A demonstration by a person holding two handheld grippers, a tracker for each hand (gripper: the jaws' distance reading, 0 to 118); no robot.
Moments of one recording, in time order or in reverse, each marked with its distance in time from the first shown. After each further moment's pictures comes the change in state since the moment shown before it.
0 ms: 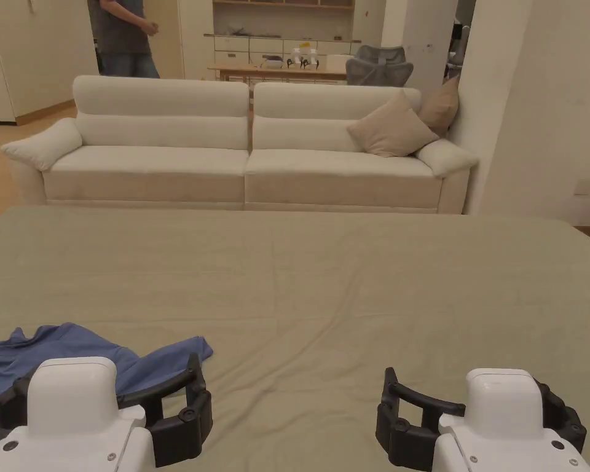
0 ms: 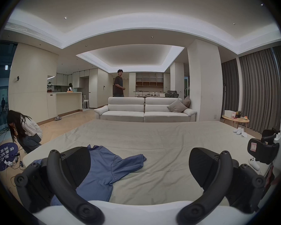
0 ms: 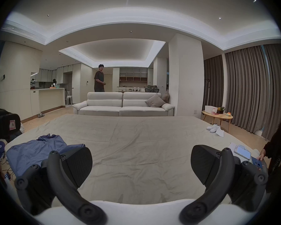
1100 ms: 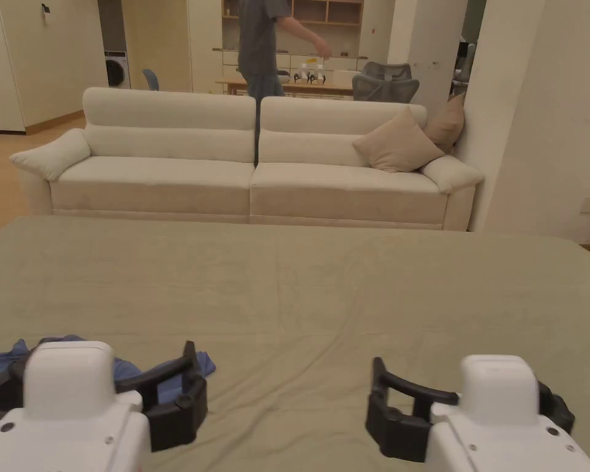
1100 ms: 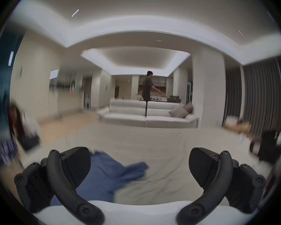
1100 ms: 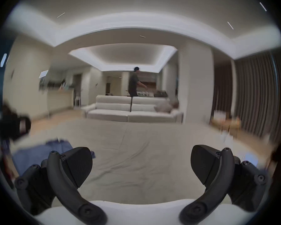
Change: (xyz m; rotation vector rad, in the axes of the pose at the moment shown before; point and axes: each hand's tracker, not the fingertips) left arm 0.012 0.020 -0.010 0.071 0.038 -0.148; right arm 0.006 0.023 -0.015 0.003 0.077 -0.151
